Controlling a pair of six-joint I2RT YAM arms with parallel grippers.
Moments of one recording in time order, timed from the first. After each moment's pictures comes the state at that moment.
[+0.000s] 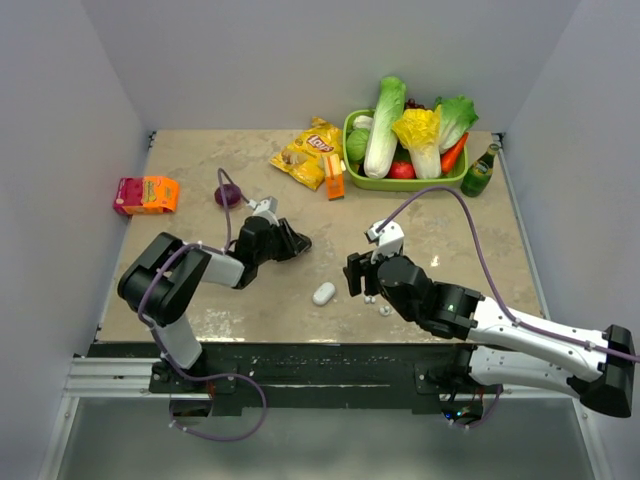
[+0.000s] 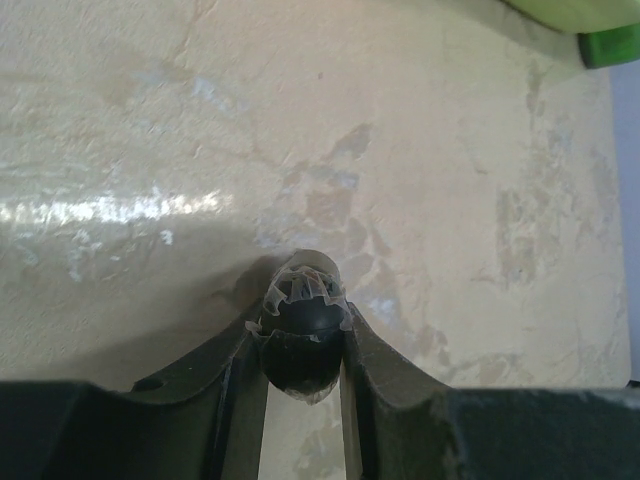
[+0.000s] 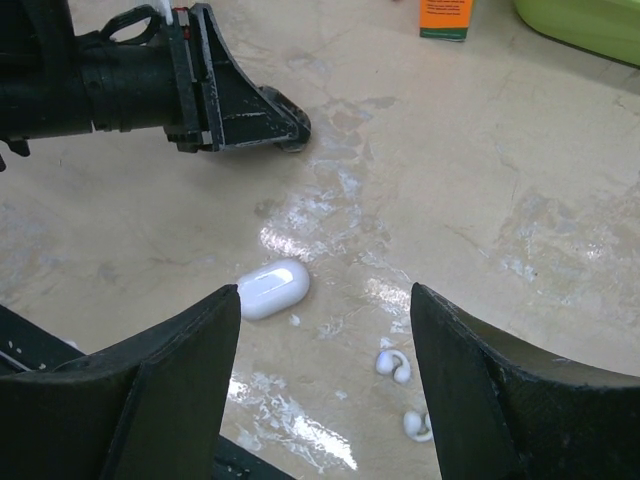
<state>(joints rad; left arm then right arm) -0.48 1.74 0.60 0.68 0.15 -0.75 1.12 0.92 0.74 -0.28 0.59 0.40</state>
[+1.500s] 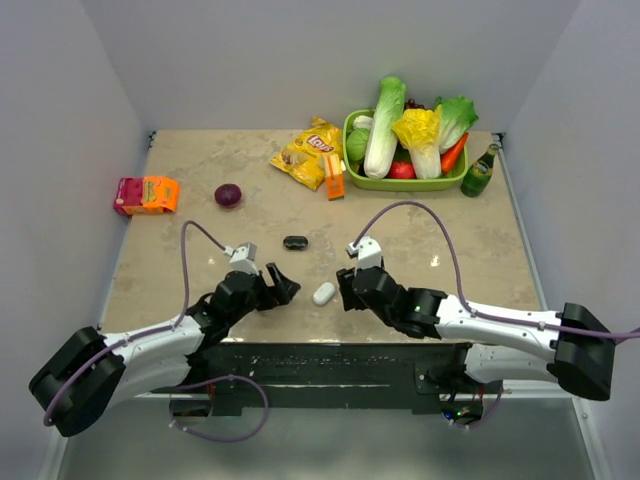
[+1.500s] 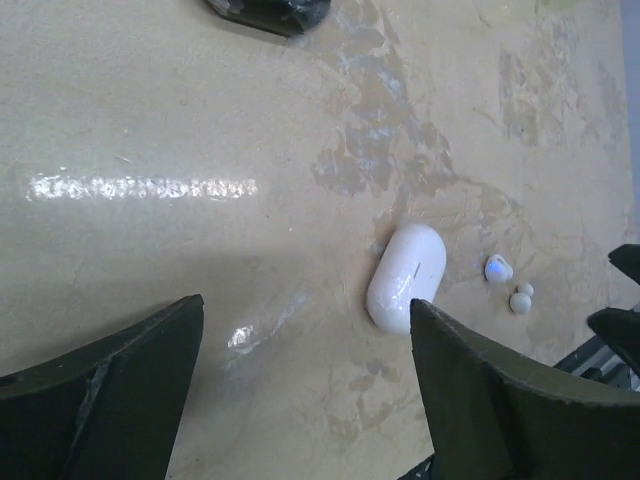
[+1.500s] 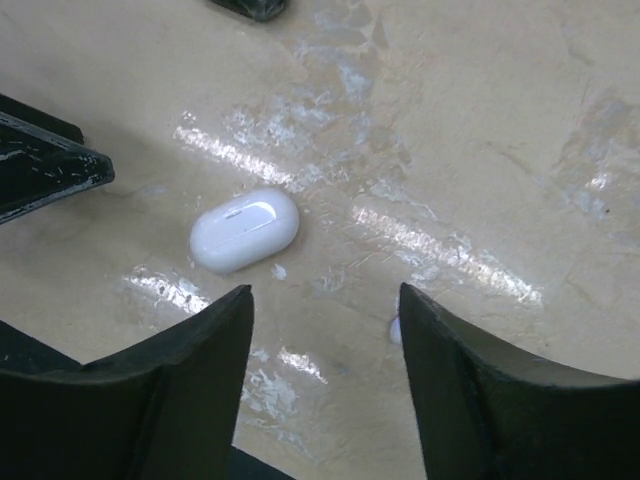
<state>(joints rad) -0.70 1.02 0.17 0.35 -0.12 -0.86 1.12 1.10 0.62 -0.17 0.54 0.47</state>
